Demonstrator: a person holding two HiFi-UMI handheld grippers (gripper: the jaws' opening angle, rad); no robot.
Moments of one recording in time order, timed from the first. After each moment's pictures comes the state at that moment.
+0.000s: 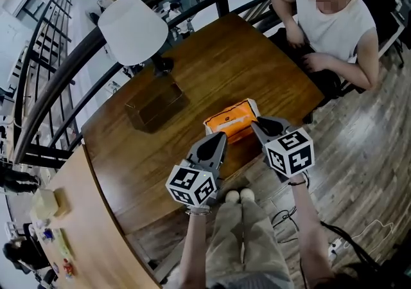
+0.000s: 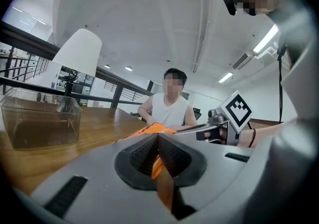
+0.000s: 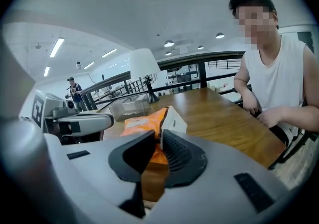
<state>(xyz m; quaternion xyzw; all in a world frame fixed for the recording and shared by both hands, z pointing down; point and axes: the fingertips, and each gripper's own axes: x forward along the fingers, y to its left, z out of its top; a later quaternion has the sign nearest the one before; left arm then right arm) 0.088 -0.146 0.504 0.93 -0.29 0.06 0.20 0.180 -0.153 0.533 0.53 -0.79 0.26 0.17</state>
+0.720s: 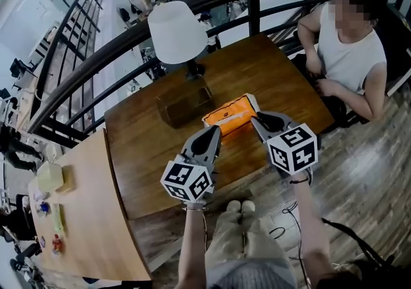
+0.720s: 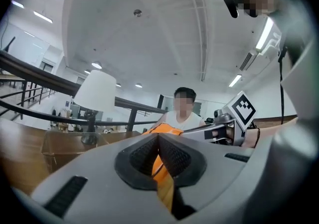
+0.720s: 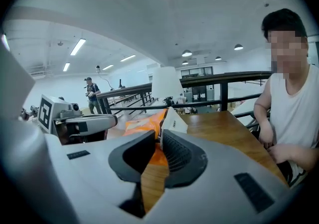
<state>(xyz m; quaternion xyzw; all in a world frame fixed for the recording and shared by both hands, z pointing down) 0.028 -0.163 0.417 0.91 -0.38 0.01 0.14 0.131 -0.177 0.436 0.47 -0.85 0.18 0.15</state>
